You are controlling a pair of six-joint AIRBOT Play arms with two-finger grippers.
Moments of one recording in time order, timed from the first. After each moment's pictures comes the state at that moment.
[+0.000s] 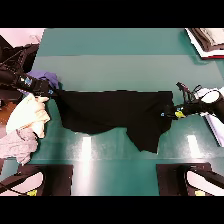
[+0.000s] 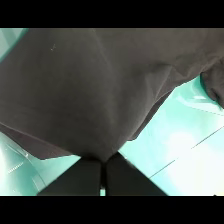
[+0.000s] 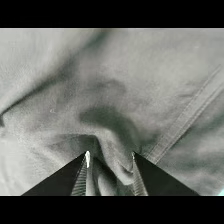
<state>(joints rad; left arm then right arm) 0.10 -1.20 1.32 0.99 -1.53 -1.23 -0.11 -1.18 0.75 -1.00 1.10 1.27</state>
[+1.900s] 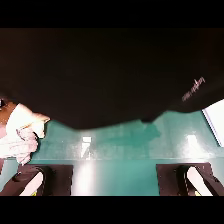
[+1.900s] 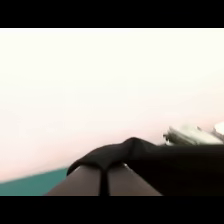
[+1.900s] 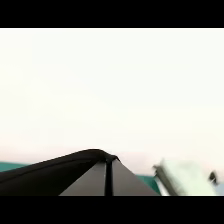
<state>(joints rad) 0.10 -0.84 2.06 0.98 -1.12 -1.41 -0.54 -0.87 2.10 -0.97 1.21 1.36</state>
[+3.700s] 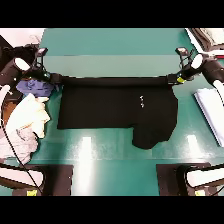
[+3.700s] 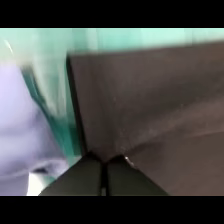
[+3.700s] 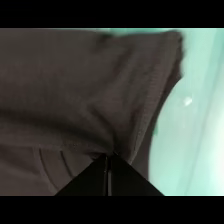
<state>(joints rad) 0.10 -1.62 1.39 1.16 -0.90 -1.18 -0.02 -1.62 1.46 -1.56 1.06 1.50</state>
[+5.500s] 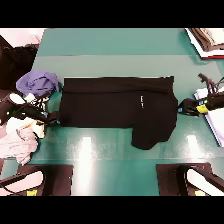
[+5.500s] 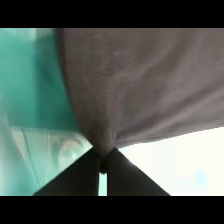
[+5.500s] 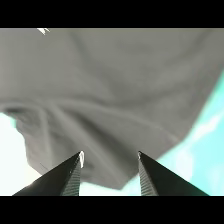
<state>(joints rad) 0.21 -1.27 0.78 1.07 -1.19 -1.28 -0.30 -1.09 0.91 -1.12 1.44 1.37</state>
